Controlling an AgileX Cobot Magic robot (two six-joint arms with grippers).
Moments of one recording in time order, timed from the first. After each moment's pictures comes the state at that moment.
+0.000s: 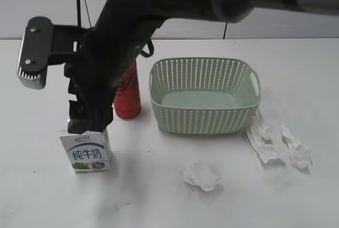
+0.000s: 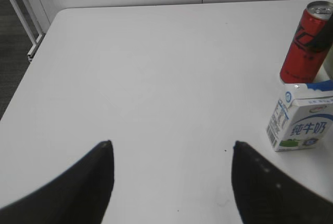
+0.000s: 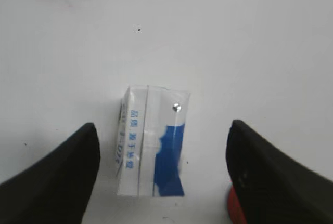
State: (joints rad) left arm -0.06 -0.01 -0.50 -0.09 1.05 0.13; right arm 0.90 2.08 -1.69 0.41 0.78 -1.17
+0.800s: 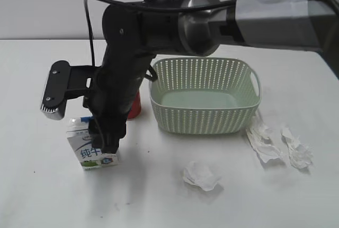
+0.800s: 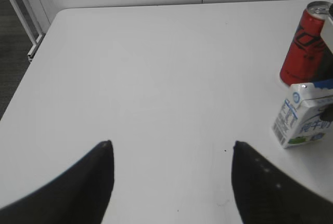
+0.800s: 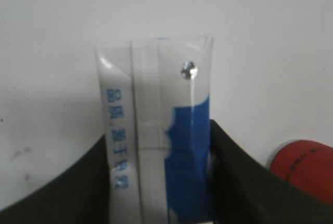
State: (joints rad) left arm -0.06 -0.01 -0.50 -0.09 1.05 0.13; right arm 0.90 2.21 -1.70 0.28 0.80 -1.03
